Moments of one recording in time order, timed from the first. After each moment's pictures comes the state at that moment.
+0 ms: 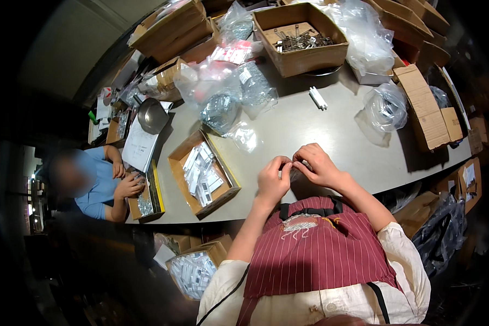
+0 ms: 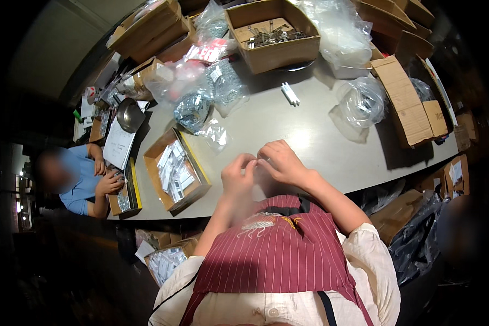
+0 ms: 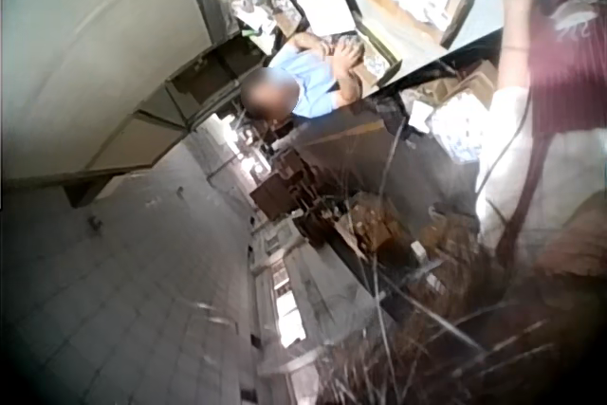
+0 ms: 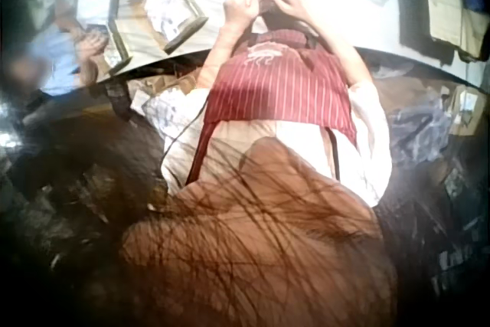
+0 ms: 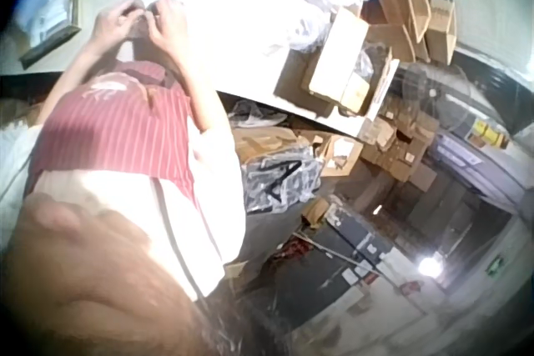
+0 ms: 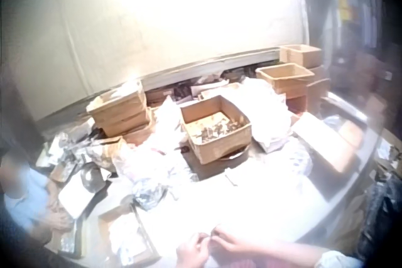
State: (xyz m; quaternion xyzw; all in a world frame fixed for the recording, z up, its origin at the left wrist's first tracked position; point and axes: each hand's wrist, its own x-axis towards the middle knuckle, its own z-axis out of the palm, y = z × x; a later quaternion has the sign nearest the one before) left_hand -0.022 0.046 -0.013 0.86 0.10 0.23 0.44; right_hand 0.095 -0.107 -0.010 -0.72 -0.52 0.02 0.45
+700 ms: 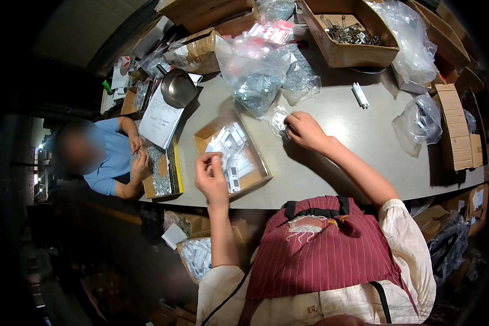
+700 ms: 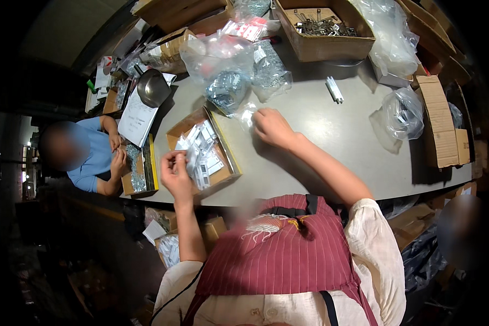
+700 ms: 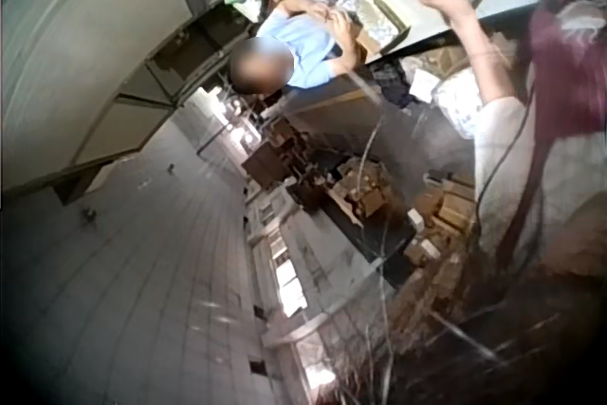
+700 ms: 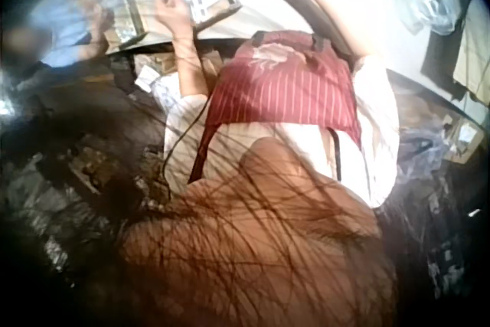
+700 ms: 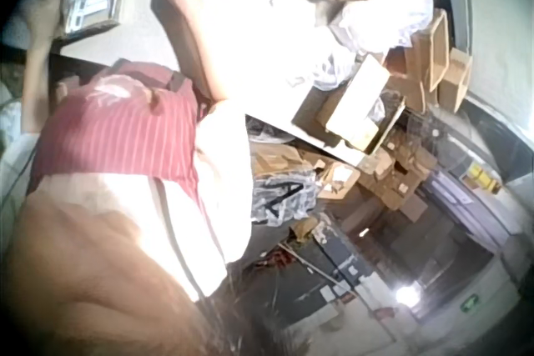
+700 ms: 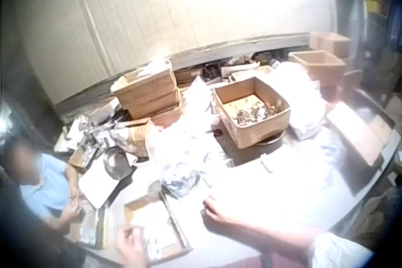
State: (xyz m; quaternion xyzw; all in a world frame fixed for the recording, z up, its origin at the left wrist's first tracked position) left_hand -0.133 0.225 0.031 0.75 0.32 0.40 0.42; right_hand 0.133 0.062 -0.067 -0.75 -0.56 0.02 0.35
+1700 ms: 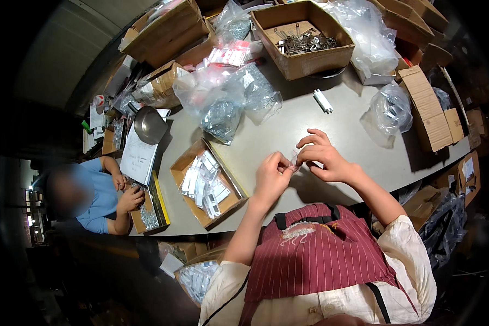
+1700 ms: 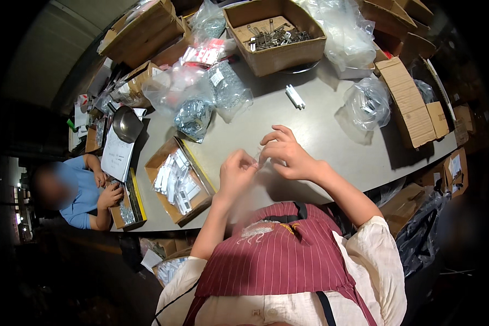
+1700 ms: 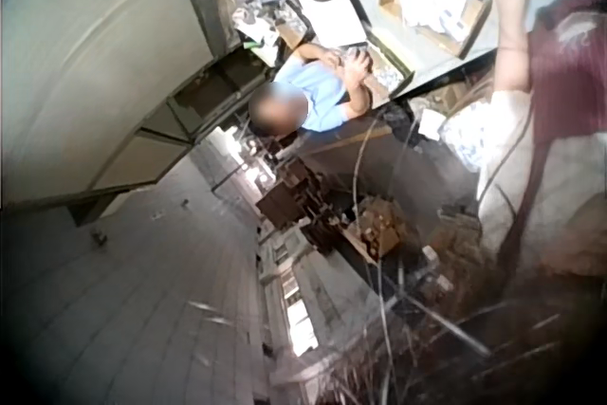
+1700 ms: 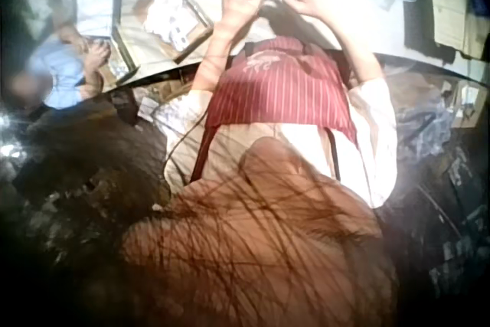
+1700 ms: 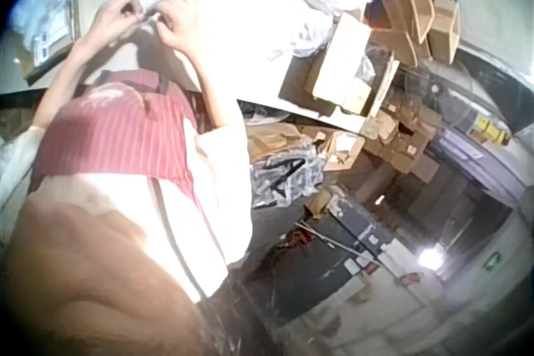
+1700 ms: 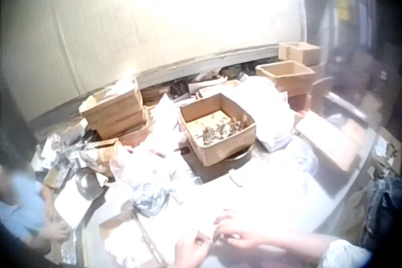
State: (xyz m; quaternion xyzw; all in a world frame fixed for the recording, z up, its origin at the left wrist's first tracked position) left_hand 0.003 0.095 0.012 0.85 0.11 0.11 0.49; right_hand 0.135 -0.092 0.023 -0.70 -0.60 0.08 0.38
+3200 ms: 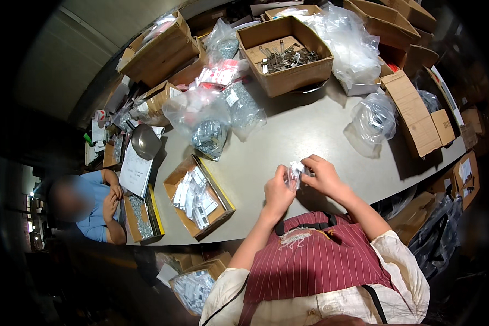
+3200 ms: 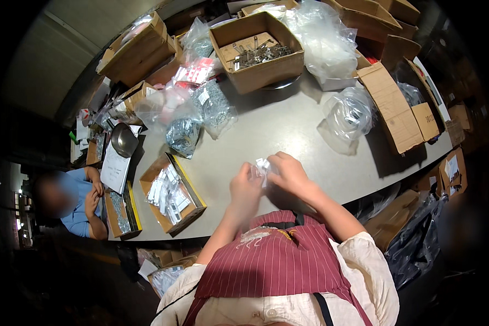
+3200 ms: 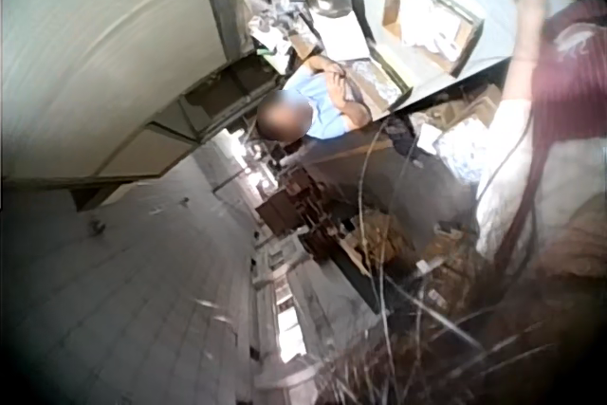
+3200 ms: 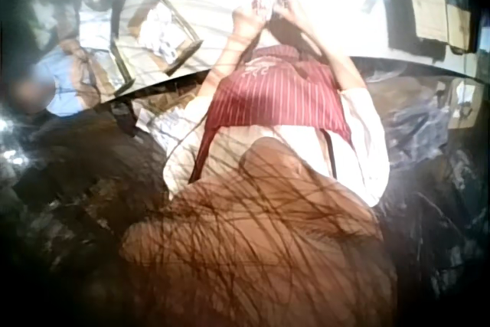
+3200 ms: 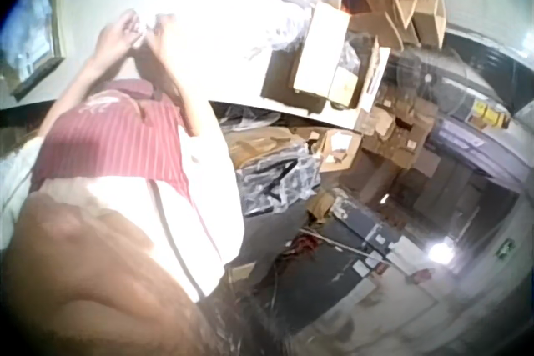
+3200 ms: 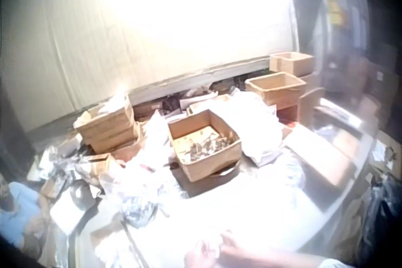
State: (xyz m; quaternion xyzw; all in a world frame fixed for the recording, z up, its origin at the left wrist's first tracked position) left_hand 0.020 0.022 -0.034 0.84 0.16 0.13 0.51; right_hand 0.124 -0.135 -0.021 -0.83 -0.38 0.05 0.40
